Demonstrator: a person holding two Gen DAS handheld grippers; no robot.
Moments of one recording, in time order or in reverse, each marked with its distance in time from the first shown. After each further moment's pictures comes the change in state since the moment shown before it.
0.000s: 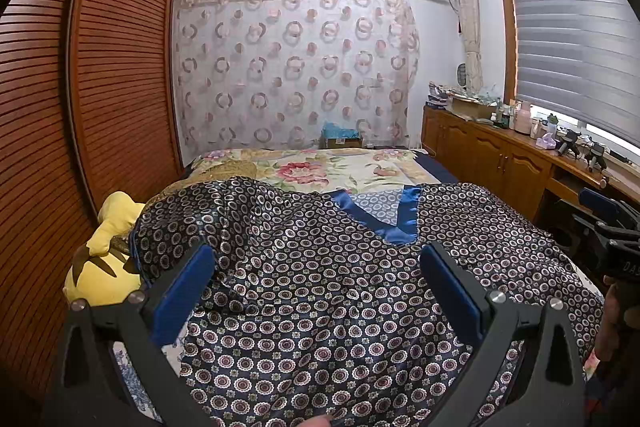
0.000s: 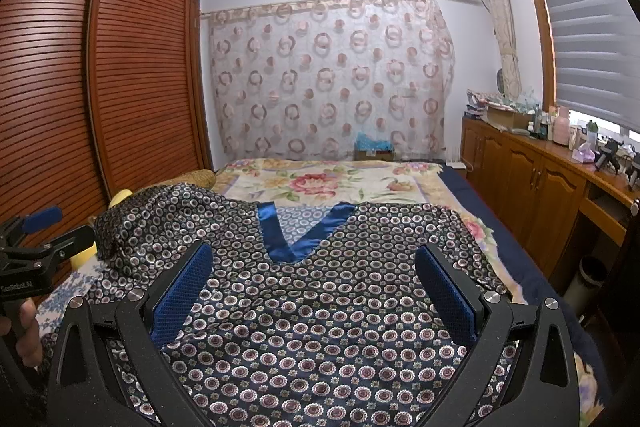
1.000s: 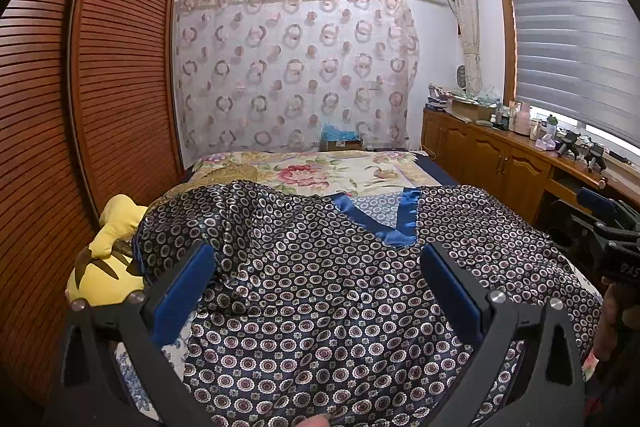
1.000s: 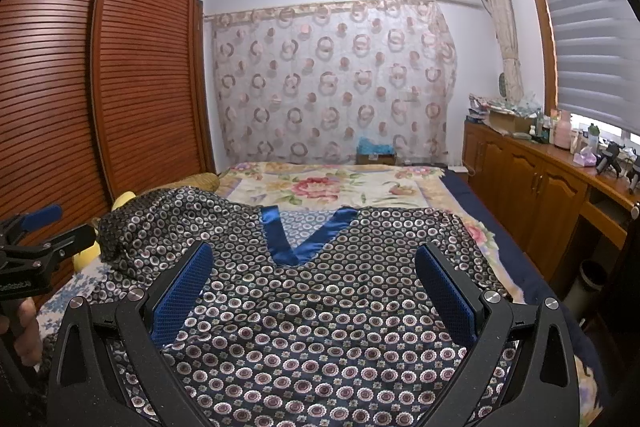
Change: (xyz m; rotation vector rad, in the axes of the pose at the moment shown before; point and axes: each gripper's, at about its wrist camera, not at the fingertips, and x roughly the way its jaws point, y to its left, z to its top) left arm -0.006 0.000 0.005 0.000 -0.010 0.004; right arm 0.001 0.005 0.006 0.001 -0.003 0.007
